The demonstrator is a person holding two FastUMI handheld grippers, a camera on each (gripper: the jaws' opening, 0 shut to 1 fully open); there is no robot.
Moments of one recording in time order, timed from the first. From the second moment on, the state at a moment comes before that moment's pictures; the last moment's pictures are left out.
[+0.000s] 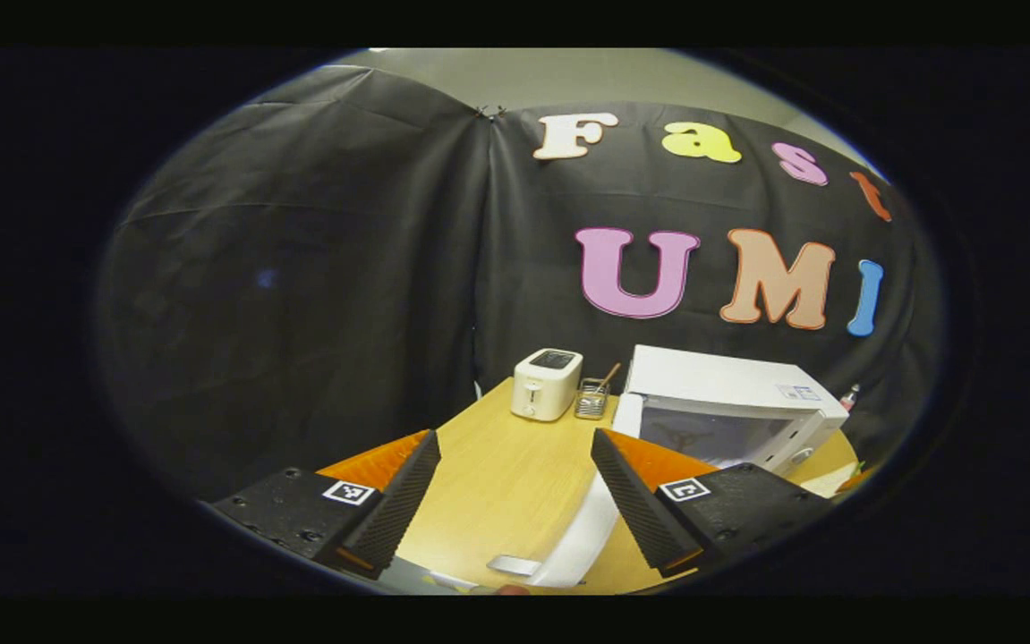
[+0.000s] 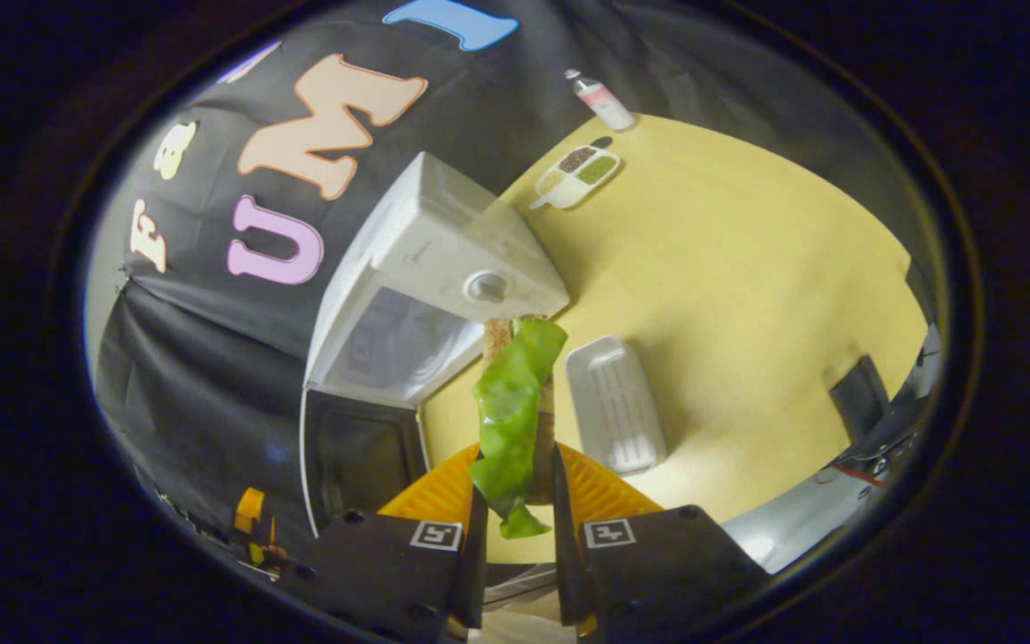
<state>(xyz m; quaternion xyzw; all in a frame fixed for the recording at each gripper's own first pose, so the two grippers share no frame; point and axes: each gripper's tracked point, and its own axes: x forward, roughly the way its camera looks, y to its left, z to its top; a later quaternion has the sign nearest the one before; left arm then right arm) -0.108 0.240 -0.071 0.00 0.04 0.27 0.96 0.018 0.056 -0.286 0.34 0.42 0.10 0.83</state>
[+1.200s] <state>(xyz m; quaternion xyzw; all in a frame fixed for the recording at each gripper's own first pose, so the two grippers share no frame) -0.075 0.291 -0.116 0.01 0.11 0.18 0.98 0.145 0.283 -0.303 0.44 0.28 0.09 0.85</state>
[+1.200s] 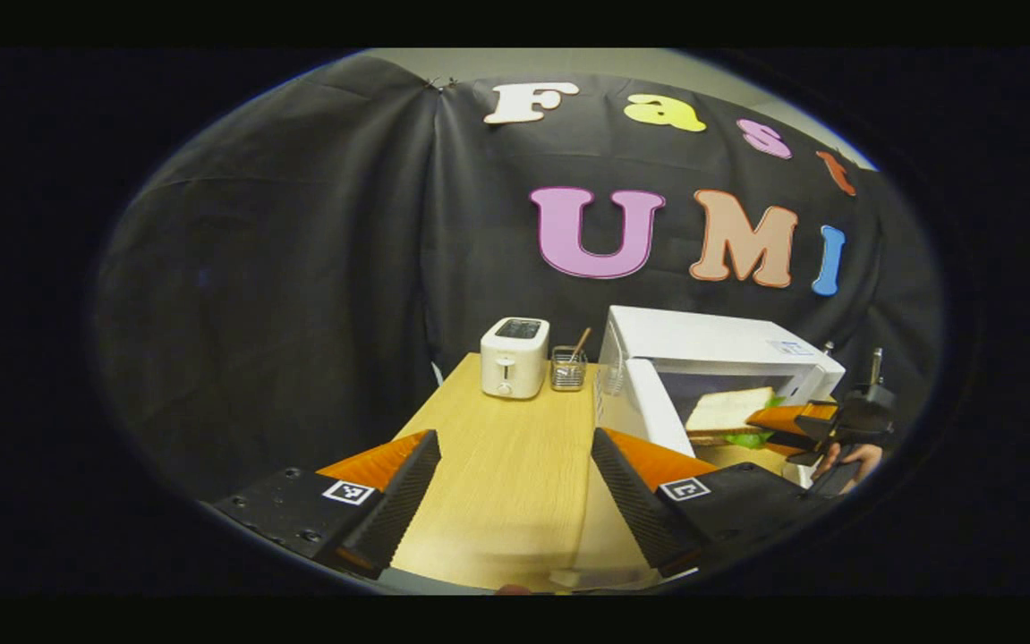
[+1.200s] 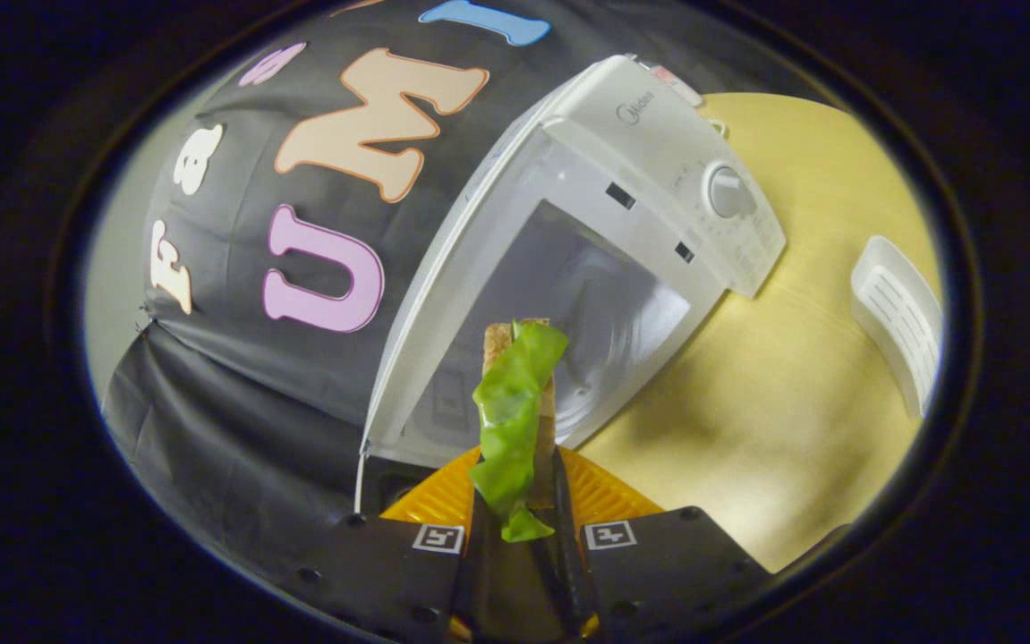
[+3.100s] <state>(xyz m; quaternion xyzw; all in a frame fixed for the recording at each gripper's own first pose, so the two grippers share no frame) -0.085 0.308 -0.155 0.00 0.17 0.19 0.97 0.227 0.248 -0.308 0.18 0.19 0.00 0.97</state>
